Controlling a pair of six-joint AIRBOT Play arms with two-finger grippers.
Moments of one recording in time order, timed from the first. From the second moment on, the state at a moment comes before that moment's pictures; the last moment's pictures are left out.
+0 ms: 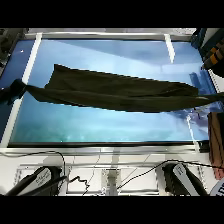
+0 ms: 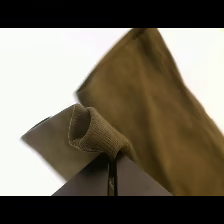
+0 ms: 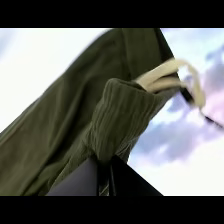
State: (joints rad) left arm 0.40 -1.16 0.99 0.98 -0.60 -1.50; right arm -0.81 -0.98 1.04 -1.01 1.01 1.49
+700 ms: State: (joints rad) left arm 0.15 -1.80 1.59 1.00 -0.34 -1.80; right arm -0.50 -1.56 1.41 -1.16 0.60 1.99
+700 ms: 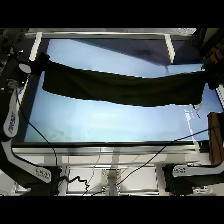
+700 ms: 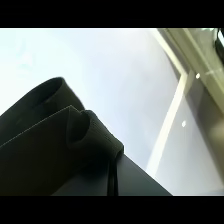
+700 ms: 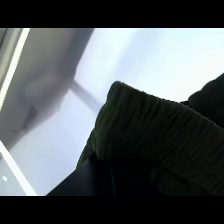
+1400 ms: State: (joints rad) left arm 0.08 -1.99 1.69 0.96 -0.05 -1.86; right arm -0.48 -1.75 1.46 -1.05 0.26 2.08
